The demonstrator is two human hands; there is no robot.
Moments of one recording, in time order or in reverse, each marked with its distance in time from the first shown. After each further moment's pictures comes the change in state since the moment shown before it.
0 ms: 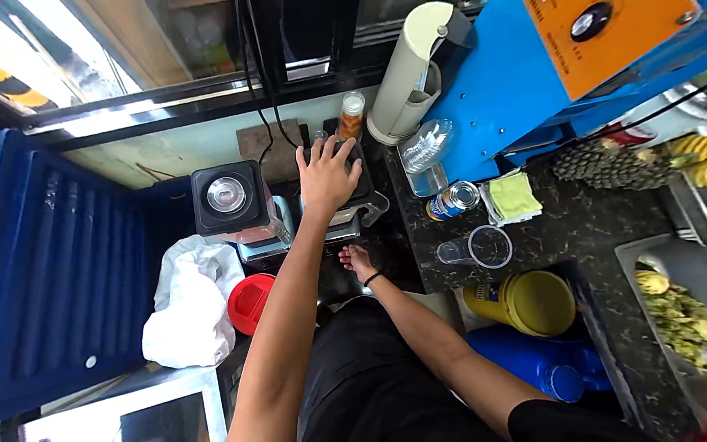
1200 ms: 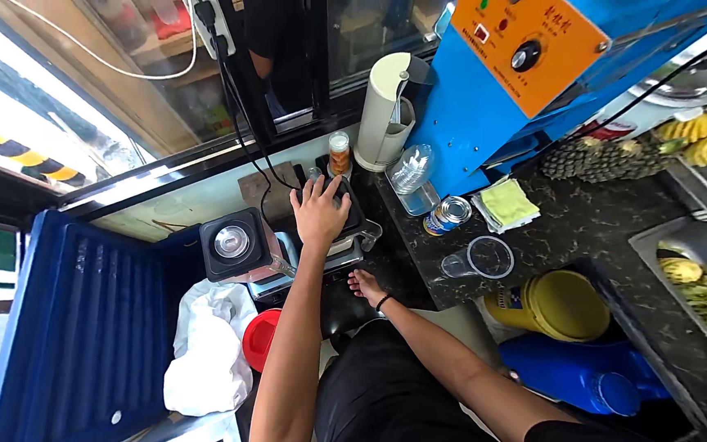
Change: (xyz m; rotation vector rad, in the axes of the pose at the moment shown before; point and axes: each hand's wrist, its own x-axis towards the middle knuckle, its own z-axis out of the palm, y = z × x) left_hand -0.005 0.000 -0.003 -0.028 0.039 0.000; right_hand 0.003 0.014 -0.009 0.033 -0.060 0.008
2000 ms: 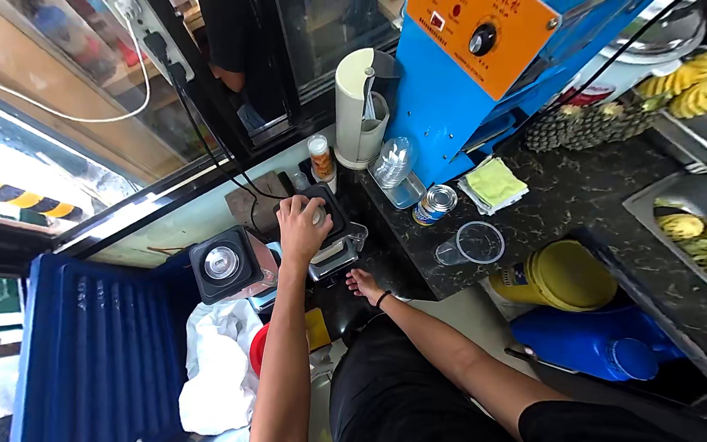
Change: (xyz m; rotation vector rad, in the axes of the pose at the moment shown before) left_hand -0.015 -0.004 -0.031 -0.183 -0.039 0.161; right_hand -0.001 -0.002 0.000 0.043 -0.016 0.007
